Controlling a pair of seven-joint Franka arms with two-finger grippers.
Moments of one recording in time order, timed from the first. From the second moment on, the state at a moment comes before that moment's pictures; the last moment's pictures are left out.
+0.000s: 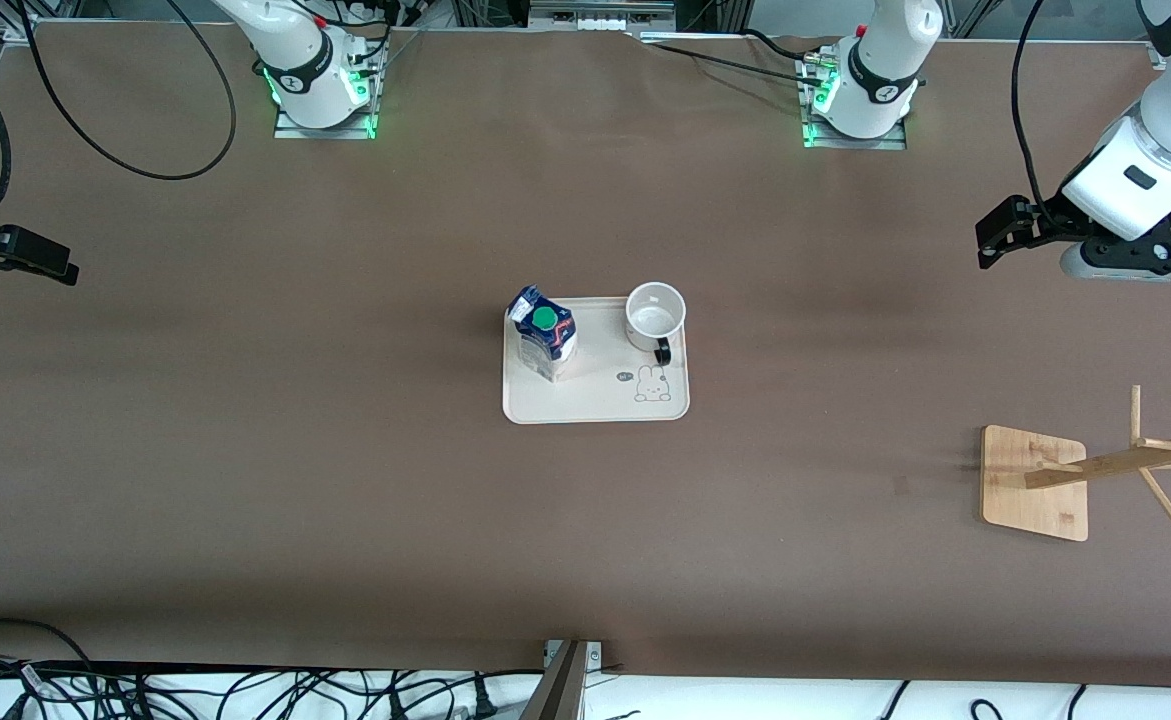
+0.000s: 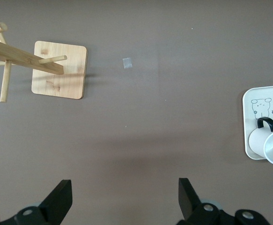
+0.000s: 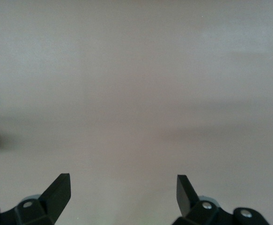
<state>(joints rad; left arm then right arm) -0.06 -0.04 -0.04 -1.73 0.04 1.70 -0.05 -0.01 0.17 -0.06 -1.40 -0.04 1.49 -0.02</state>
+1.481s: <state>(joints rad) -0.06 -0.04 -0.04 -1.73 0.04 1.70 -0.05 0.06 0.28 -0.03 -1.42 0.07 1.46 -0.05</state>
